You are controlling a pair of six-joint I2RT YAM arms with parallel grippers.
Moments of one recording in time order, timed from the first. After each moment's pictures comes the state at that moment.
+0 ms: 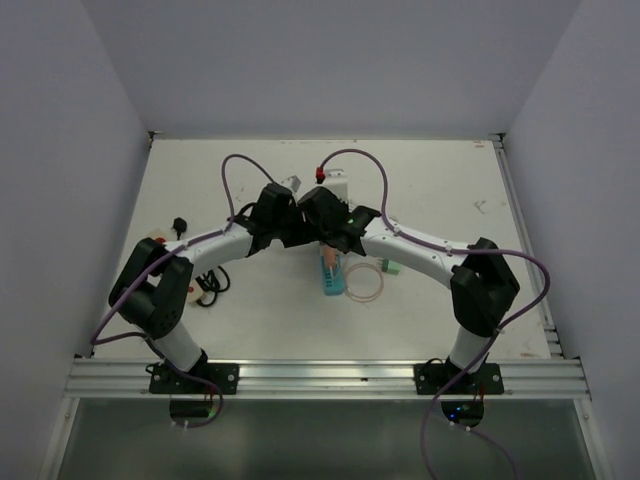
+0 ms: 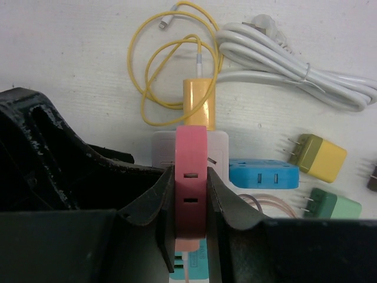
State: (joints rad) left arm -0.54 1.67 0.99 -0.07 0.20 -0.71; right arm 0.88 1.78 1.41 -0.51 0.57 0.58
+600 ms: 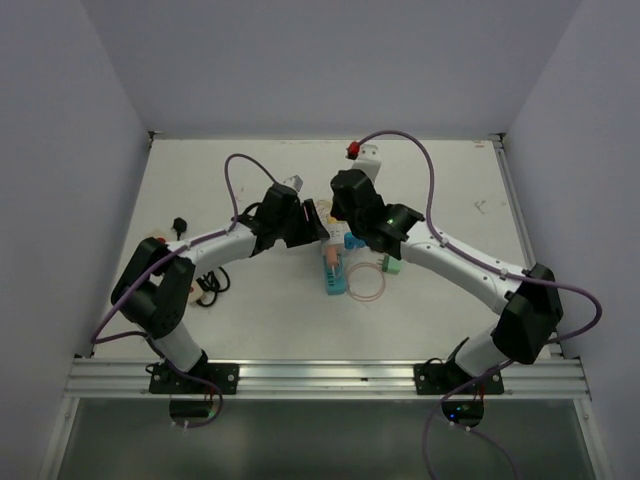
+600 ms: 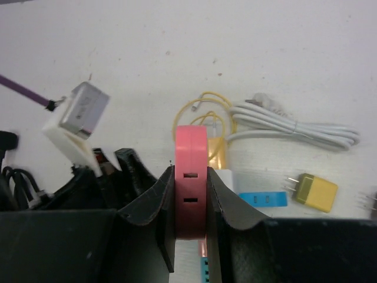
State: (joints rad) left arm -0.57 1.68 1.02 -0.09 0.15 -0.75; right arm 0.85 1.56 1.36 -0.35 0.59 0.58
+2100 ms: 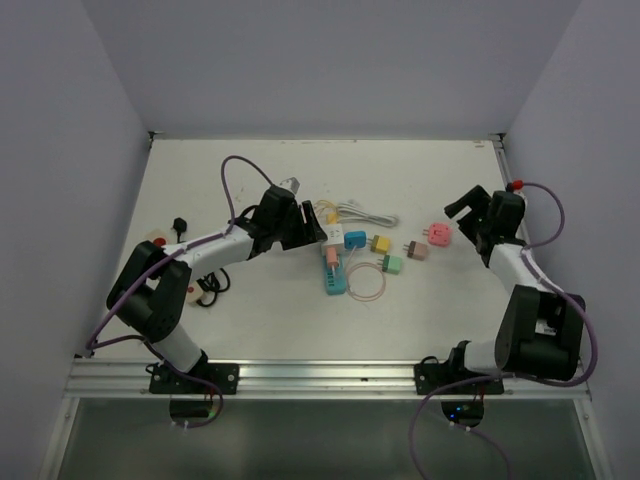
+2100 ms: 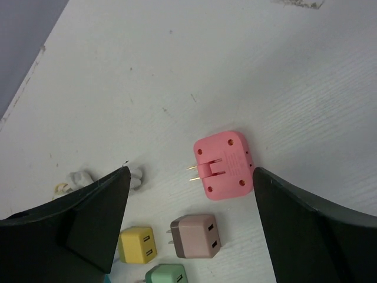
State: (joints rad) left arm -0.57 1.65 0.98 -0.09 0.13 -0.74; right arm -0.21 1.40 0.71 0.07 -0.11 0.69
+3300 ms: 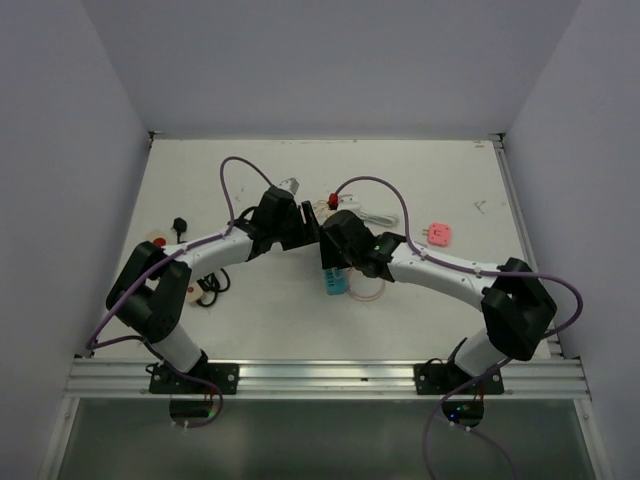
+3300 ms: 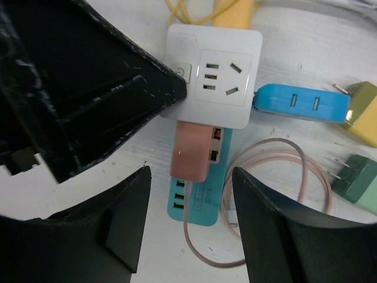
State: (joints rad) left arm -0.57 1.64 0.97 -0.06 0.13 -0.75; right arm 0.88 1.53 1.06 -0.34 0.33 0.55
